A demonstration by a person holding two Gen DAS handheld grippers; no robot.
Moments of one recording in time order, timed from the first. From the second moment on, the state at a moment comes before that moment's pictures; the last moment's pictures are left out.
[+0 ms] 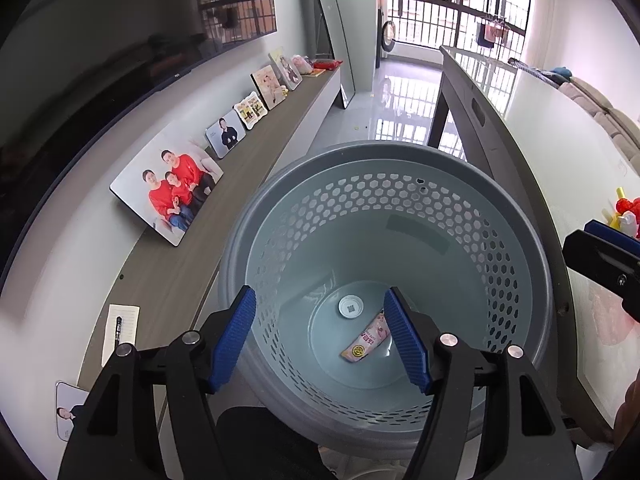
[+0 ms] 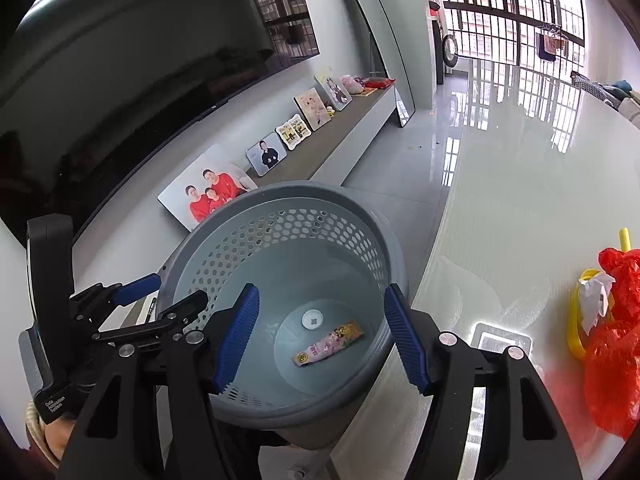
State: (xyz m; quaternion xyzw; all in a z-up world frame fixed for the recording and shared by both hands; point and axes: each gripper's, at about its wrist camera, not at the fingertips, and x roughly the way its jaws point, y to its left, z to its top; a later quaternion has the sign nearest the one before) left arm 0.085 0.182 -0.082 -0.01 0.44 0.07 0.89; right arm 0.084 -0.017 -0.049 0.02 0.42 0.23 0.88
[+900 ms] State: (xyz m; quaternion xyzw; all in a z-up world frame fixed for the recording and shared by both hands) left arm 0.039 0.084 -0.033 0.00 0.38 -0.03 0.93; right arm -0.024 -0.151 -0.026 0.06 0.40 0.10 0.91
